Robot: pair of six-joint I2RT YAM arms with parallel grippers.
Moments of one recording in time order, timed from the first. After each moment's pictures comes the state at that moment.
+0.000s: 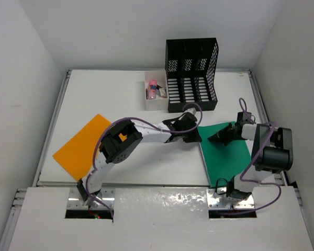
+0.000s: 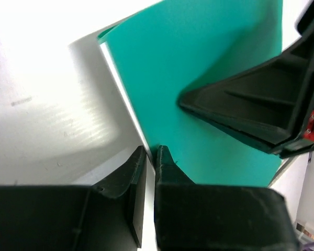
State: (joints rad) left arm -0.96 2.21 1.49 0.00 0.05 -0.95; right arm -0.23 1.67 0.62 -0.16 -0.50 0.88
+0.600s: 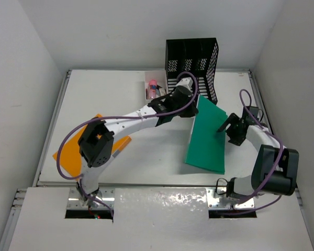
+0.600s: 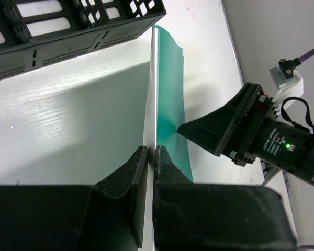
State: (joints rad) left arm -0.89 1.96 1.64 -0.22 -0.07 -0.74; right arm -0.22 1.40 0.68 -0.35 -0.17 0.54
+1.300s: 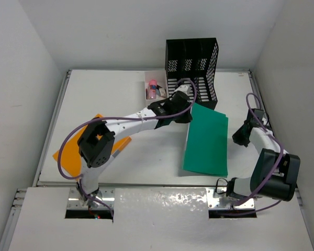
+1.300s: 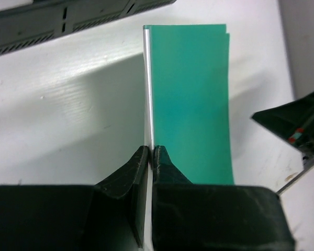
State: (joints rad) left arm -0.89 1.94 1.58 -0.28 -0.10 -0.69; right arm -0.28 1.35 0.66 -0.41 0.03 0.54
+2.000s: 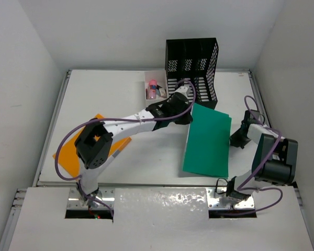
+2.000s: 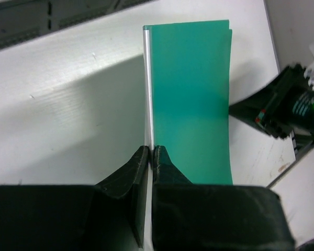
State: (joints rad) left arm -0.89 1.91 1.52 -0.23 -0.06 -0.68; right arm -0.29 1.52 0.66 -0.38 0.07 0.62
